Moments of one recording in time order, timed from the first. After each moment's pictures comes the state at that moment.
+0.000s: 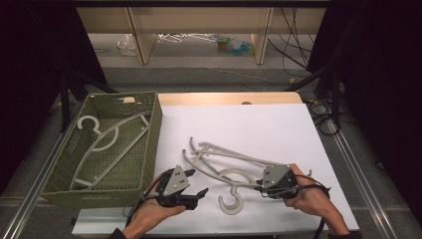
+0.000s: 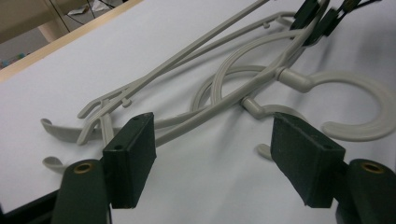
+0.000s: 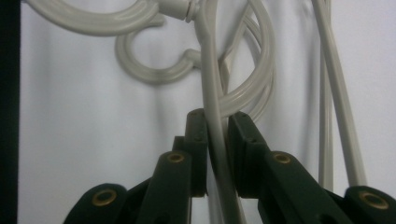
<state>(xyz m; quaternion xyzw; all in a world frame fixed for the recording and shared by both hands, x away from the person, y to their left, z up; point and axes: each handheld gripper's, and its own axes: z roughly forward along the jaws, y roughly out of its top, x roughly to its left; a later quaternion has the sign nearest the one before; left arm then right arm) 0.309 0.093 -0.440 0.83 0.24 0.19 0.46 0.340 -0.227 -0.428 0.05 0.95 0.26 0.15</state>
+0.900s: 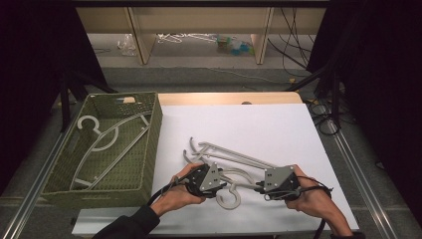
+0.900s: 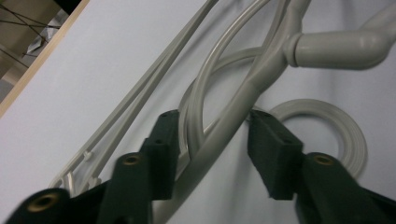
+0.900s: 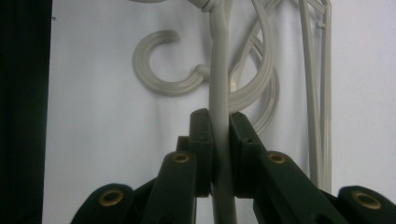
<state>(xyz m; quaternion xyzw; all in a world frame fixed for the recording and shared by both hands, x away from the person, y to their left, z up) 0.350 0.035 -0.458 0.89 0.06 0.21 0.39 0.332 -0.227 -0.419 0.03 0.95 0.27 0.15</state>
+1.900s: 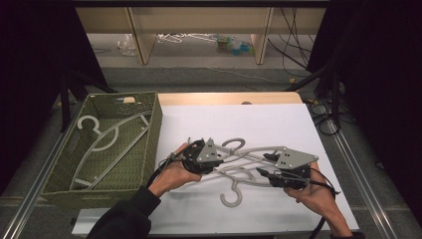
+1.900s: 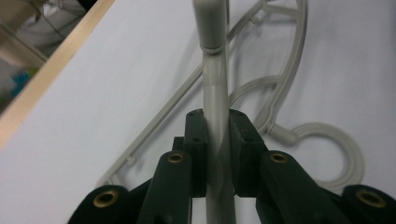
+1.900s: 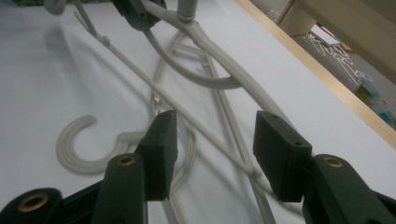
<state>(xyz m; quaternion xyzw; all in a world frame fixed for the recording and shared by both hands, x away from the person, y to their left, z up) 0.384 0.047 -0.404 0.89 0.14 0.17 0.39 0.343 -0.244 -0.398 0.19 0.87 0.39 0.25</state>
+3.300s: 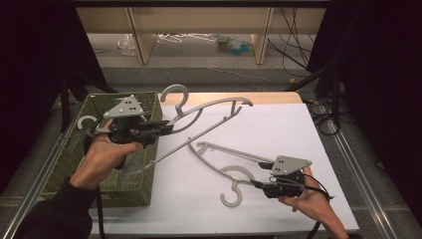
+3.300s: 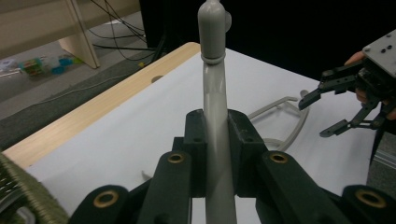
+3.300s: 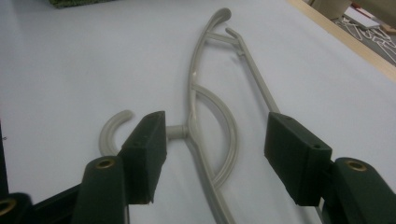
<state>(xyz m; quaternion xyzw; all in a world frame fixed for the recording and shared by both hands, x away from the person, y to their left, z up) 0.367 0.180 -0.282 0.80 0.29 0.16 0.50 0.334 -0.234 -0.414 0.20 0.87 0.40 0.19</state>
